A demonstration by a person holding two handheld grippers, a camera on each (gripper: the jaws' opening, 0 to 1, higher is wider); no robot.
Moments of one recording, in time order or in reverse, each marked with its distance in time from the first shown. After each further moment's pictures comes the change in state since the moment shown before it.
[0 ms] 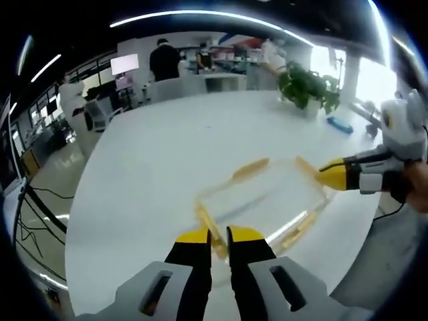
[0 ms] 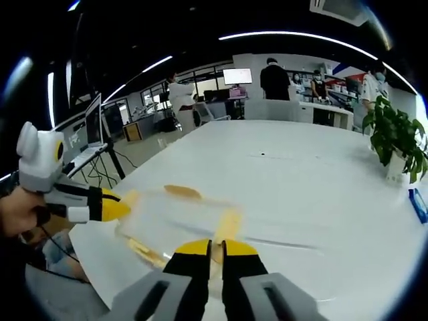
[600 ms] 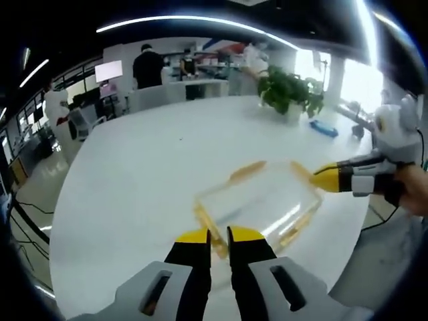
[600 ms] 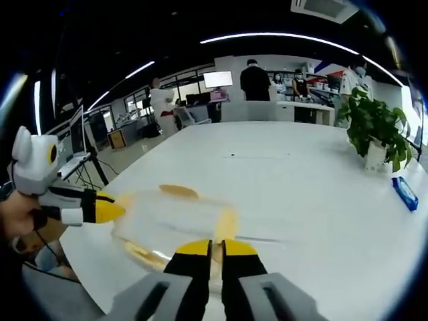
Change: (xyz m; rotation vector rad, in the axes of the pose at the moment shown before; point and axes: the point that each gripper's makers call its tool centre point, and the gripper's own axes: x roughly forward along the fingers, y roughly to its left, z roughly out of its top) left arm 0.022 -0.060 0.026 0.034 -0.036 -0.107; right arm -0.029 -0.060 -0.004 0.064 -0.021 -0.105
